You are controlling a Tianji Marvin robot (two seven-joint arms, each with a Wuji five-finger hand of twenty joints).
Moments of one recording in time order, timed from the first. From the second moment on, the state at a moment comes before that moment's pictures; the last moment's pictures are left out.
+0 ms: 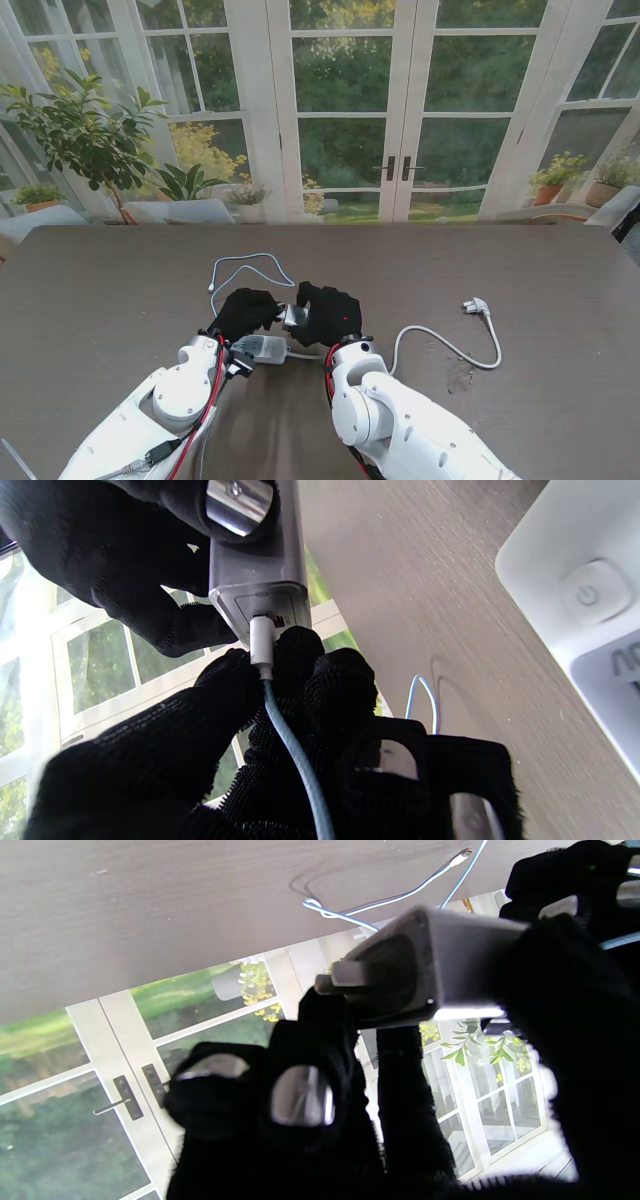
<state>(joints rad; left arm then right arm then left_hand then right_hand) 1.41 -1.22 -1.08 -1.30 0.01 -0.19 0.19 -1.21 -1.31 0.62 -1.24 -0.66 0.27 -0.59 0.72 -0.58 0.96 -0.29 1.11 0.18 0.86 0.64 1.34 0.18 0.88 0.84 1.25 0.18 1.62 0.64 1.06 0.24 1.83 0.92 0.32 -0.98 1.29 -0.45 0.69 0.02 1.16 0.21 1.09 0.20 0.87 0.88 1.33 -0.03 1.30 1.22 1.11 0.09 1.58 0.67</state>
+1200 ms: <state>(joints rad) 1.52 -1.16 -1.24 -1.46 0.07 -0.01 -0.08 -1.21 -1.31 0.64 -1.26 -0.66 0.25 -0.57 0.51 -0.41 0.77 -0.16 1.15 0.18 0.75 0.71 1.35 0.23 0.67 0.83 1.25 0.30 1.44 0.62 1.05 0.41 1.83 0.64 0.33 -1.01 1.29 -0.45 0.70 0.03 1.16 0.22 1.09 0.19 0.85 0.90 1.34 -0.03 1.31 1.22 1.11 0.10 1.58 0.67</state>
